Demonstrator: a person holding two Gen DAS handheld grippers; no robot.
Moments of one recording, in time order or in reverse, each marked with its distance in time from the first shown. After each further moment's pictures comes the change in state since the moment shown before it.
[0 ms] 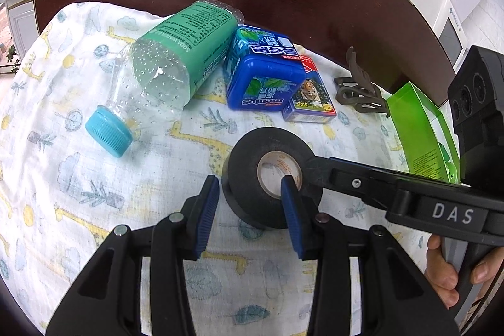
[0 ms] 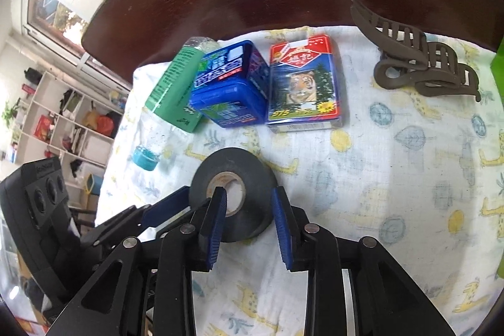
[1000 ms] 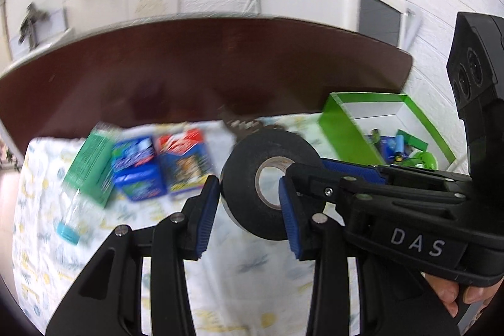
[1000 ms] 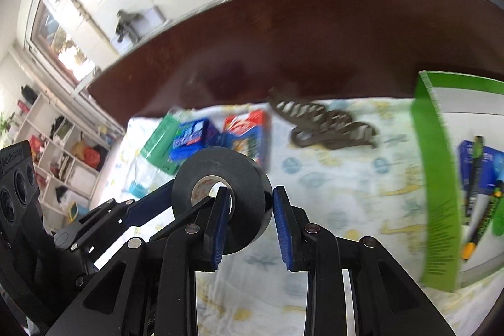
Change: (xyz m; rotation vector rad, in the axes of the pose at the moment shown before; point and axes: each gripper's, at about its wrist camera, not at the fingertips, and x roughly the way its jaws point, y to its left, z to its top) left arm -0.020 -0.157 0.023 0.345 -0.173 0.033; right arm -0.103 -0.041 -0.006 -0.011 -0.248 -0.082
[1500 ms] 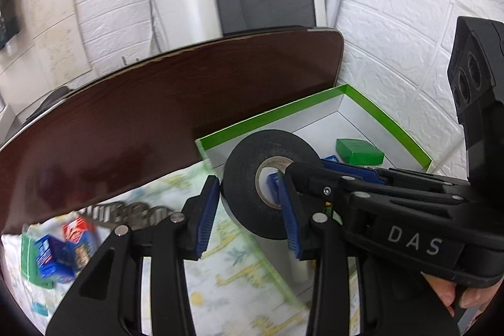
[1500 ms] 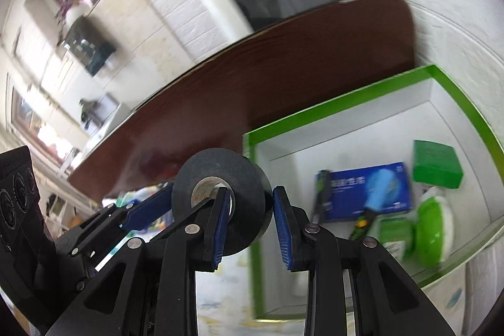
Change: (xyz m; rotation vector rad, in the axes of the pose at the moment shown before) left arm 0.077 -0.157 0.063 0.236 0.042 -0.101; right arm -0.095 -0.162 0.010 0.260 -0.194 -0.059
